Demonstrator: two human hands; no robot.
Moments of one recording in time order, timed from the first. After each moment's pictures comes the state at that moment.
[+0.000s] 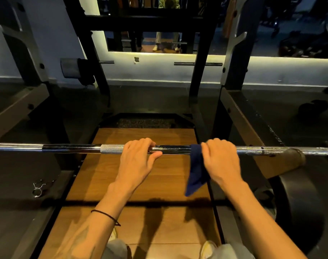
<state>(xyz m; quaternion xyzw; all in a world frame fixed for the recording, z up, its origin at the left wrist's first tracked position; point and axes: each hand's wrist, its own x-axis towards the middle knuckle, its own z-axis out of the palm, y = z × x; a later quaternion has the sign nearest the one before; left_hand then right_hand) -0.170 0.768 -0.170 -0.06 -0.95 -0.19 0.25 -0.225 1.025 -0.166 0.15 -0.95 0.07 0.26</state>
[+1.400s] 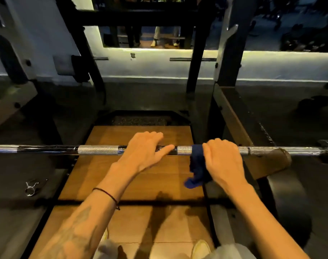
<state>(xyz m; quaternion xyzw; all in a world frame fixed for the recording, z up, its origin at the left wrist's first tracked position) -0.212 0.826 -0.136 -0.13 -0.98 -0.10 0.15 -0.234 1.077 -0.160 0.20 -0.95 0.01 0.23</state>
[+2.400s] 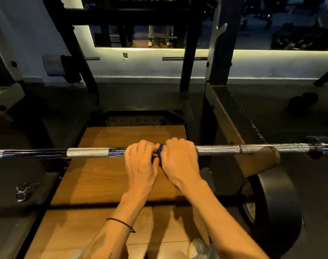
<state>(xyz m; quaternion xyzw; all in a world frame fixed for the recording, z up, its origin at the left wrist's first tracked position) -0.182 0.868 -0.185 -0.03 -0.91 -0.22 0.36 -0.222 0.994 -0.160 0.20 -0.96 0.01 0.21</state>
